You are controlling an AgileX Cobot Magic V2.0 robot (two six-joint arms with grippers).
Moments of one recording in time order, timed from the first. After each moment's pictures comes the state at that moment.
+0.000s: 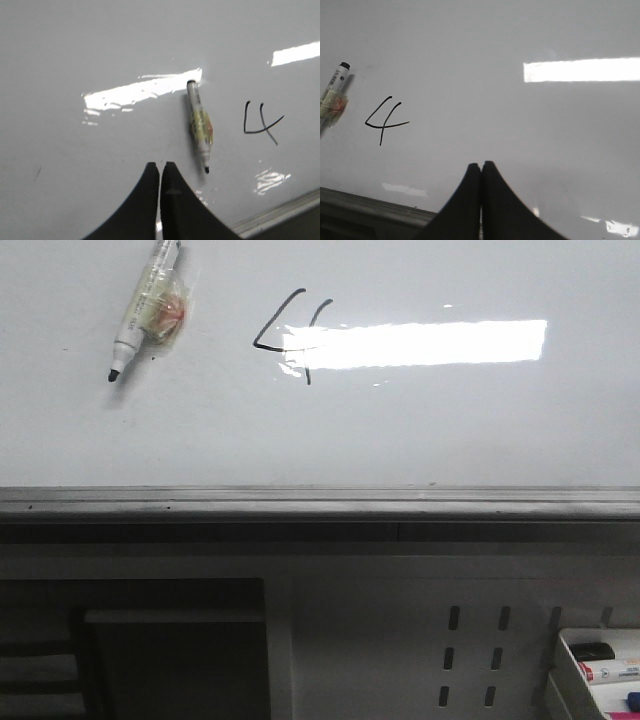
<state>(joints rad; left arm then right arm) -0.39 0.20 -0.19 -0.47 -0.01 0.58 -0.08 0.12 -0.15 1.41 0.34 -1.36</state>
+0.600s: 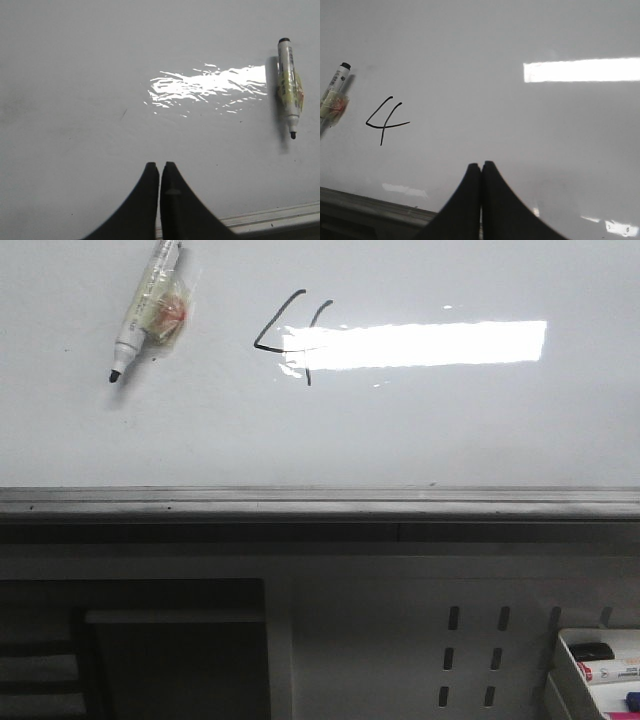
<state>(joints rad) -0.11 -0.01 0.00 -0.09 -0.01 0.15 -0.08 0.12 -0.15 1.41 0.34 -1.36</state>
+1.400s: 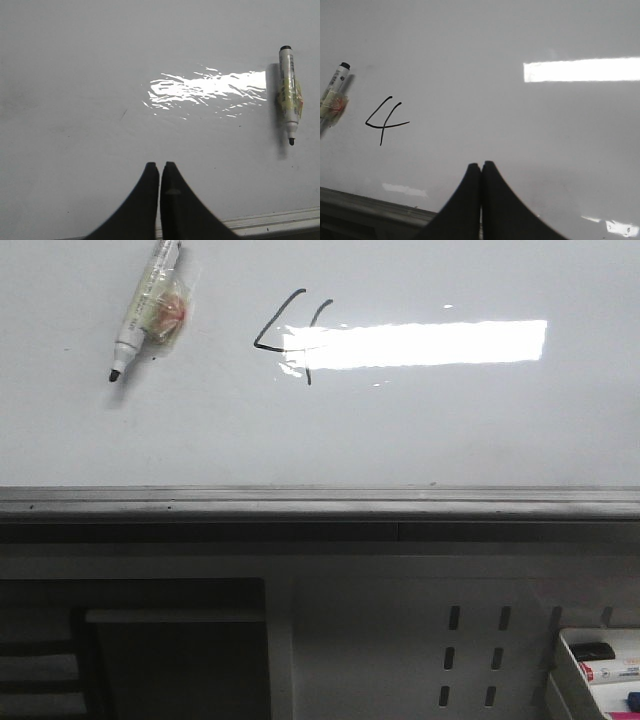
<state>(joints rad) -0.11 -0.01 0.00 -0.12 -0.02 0.15 -0.08 0.12 -0.15 1.41 0.34 -1.36</state>
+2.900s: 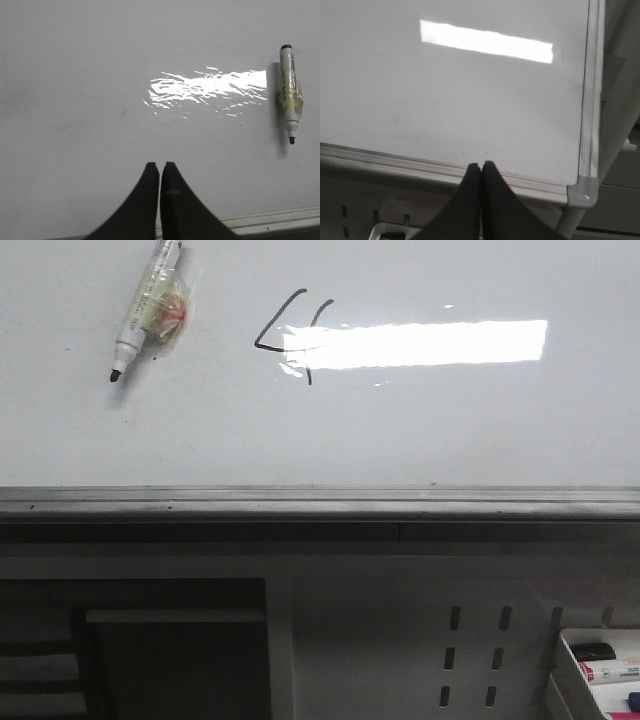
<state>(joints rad) -0.11 -0.01 0.00 -0.12 -0.02 0.15 -0.09 -0.01 0.01 -0.01 0.14 -0.23</state>
